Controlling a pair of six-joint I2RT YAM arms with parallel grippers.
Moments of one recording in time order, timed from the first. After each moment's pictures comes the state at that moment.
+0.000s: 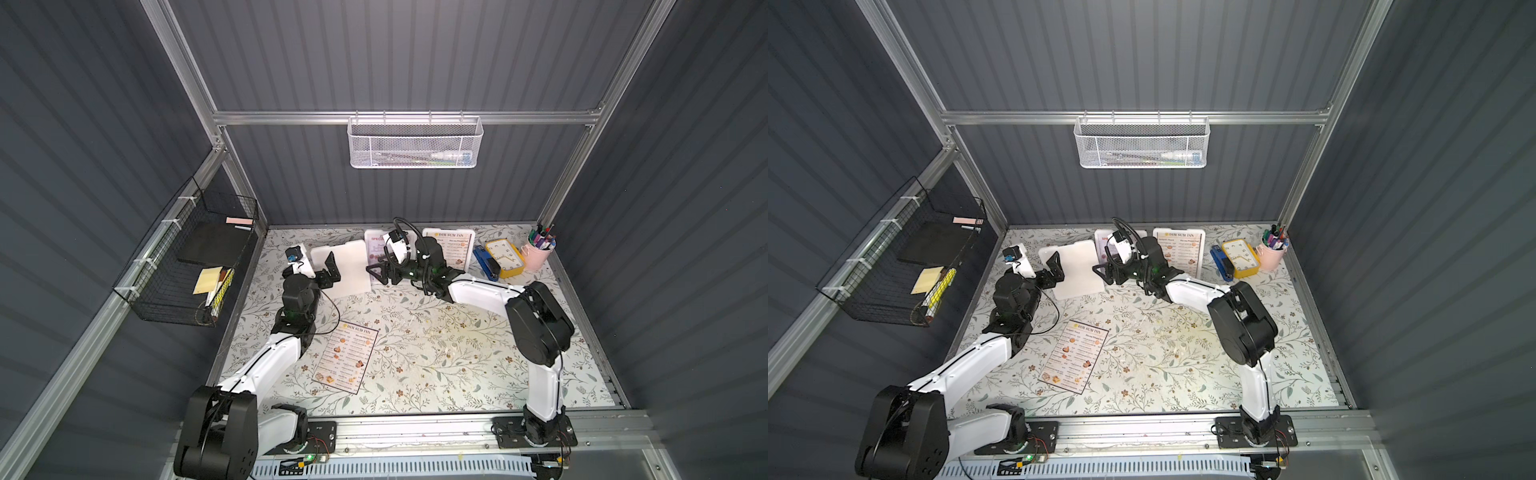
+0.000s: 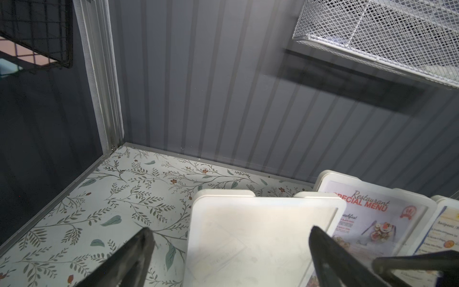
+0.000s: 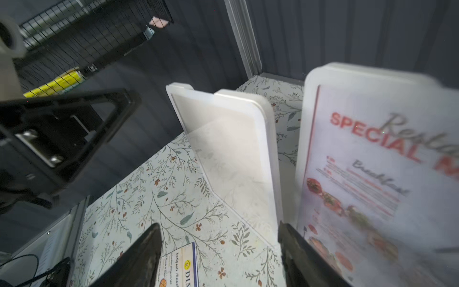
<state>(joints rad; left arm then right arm) -0.16 1.19 0.58 0.55 -0.18 -0.25 0.66 2.03 1.39 0.35 -0.52 0.26</state>
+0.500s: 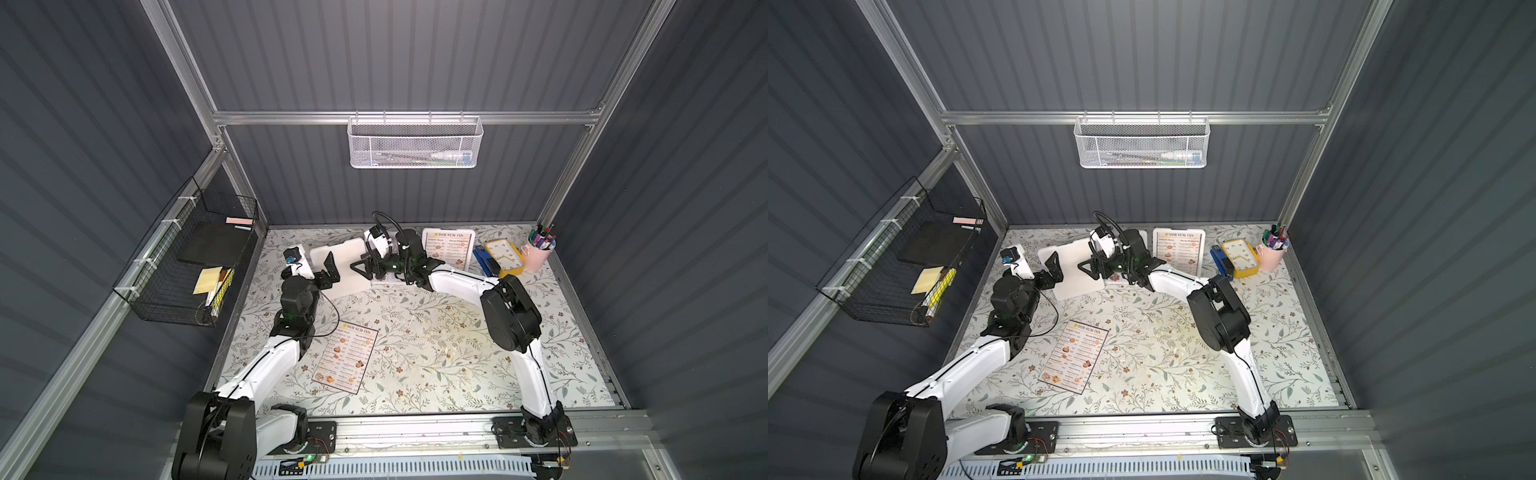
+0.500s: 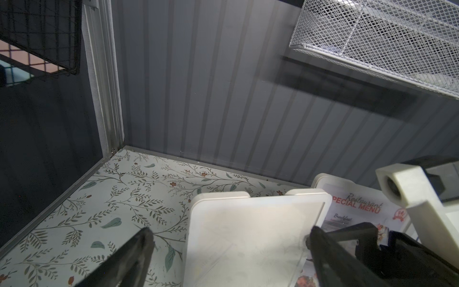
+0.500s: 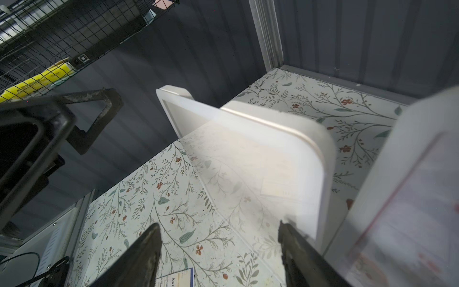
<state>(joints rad) -0.16 1.17 0.57 0.56 -0.18 -0.26 0.69 2.21 1.68 0.23 -0.59 0.24</state>
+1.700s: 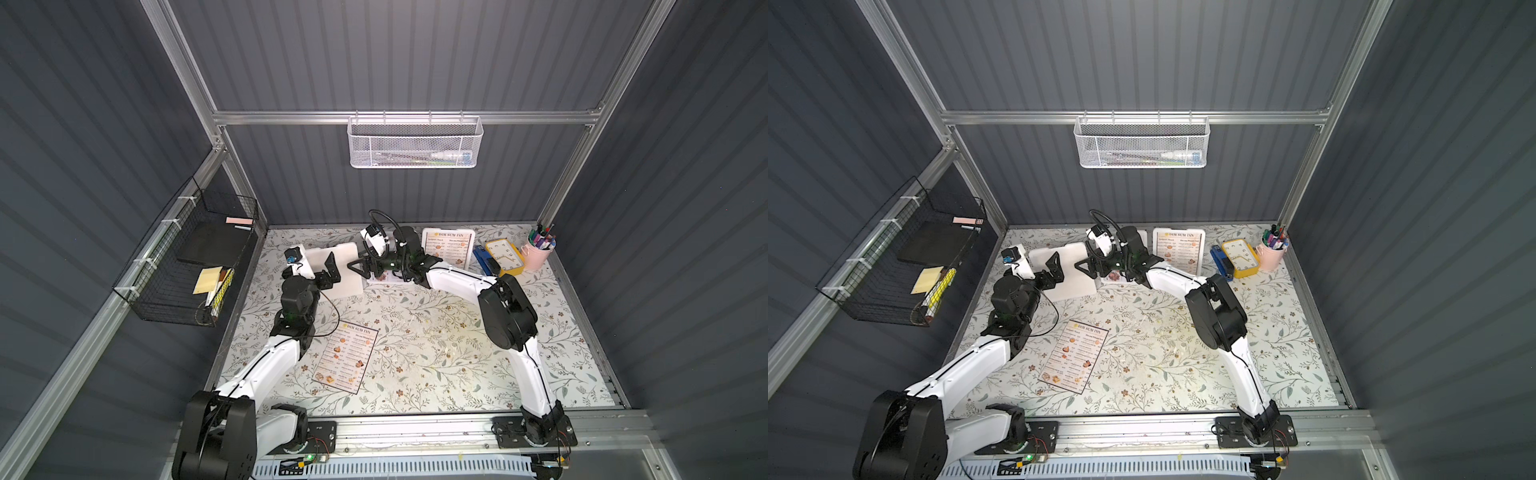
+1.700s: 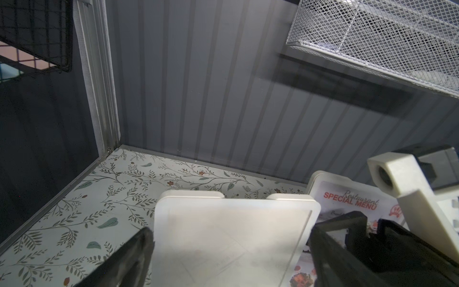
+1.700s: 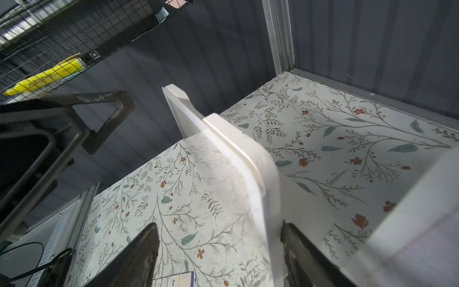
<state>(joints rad) -0.16 1.17 0.57 0.56 -0.17 -0.26 0.69 2.24 1.72 0.21 -0.65 0.21</state>
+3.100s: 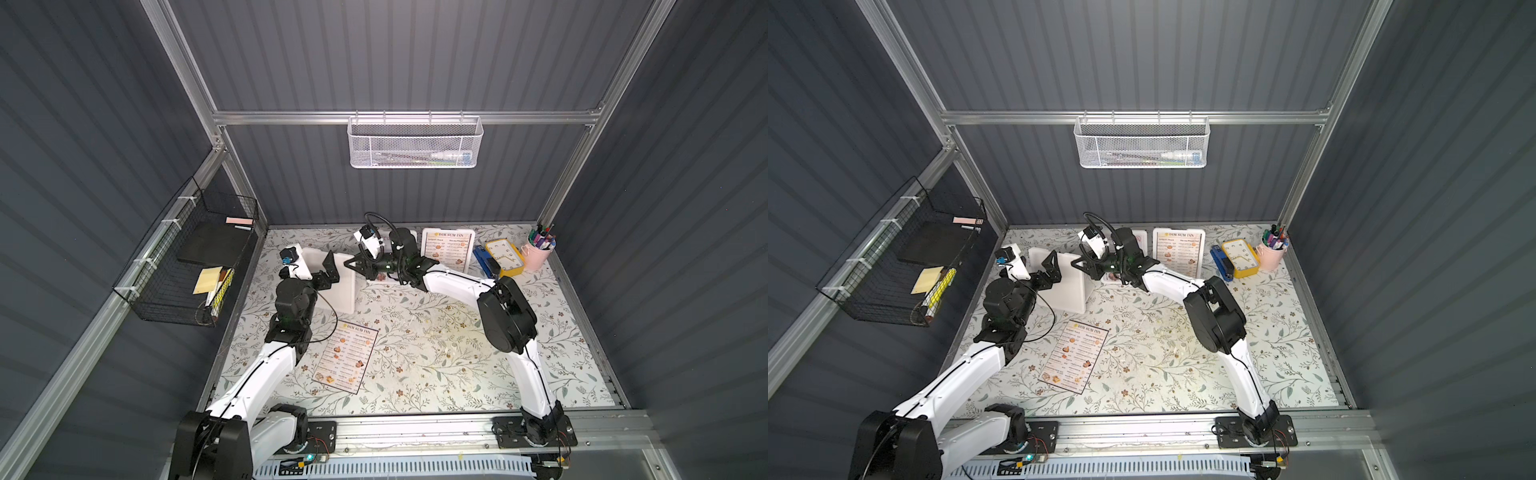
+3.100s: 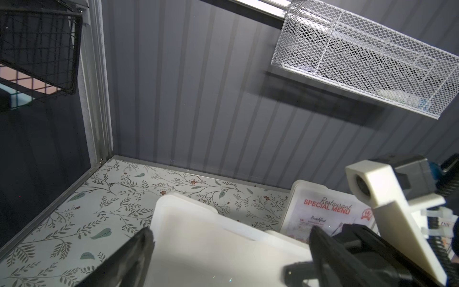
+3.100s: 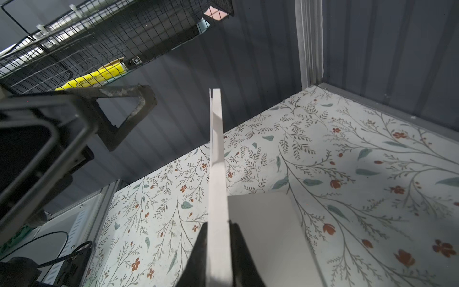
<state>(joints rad) -0.16 1.07 0.57 0.51 -0.13 -0.26 0.72 2.23 1.74 0.26 -0.70 0.22</state>
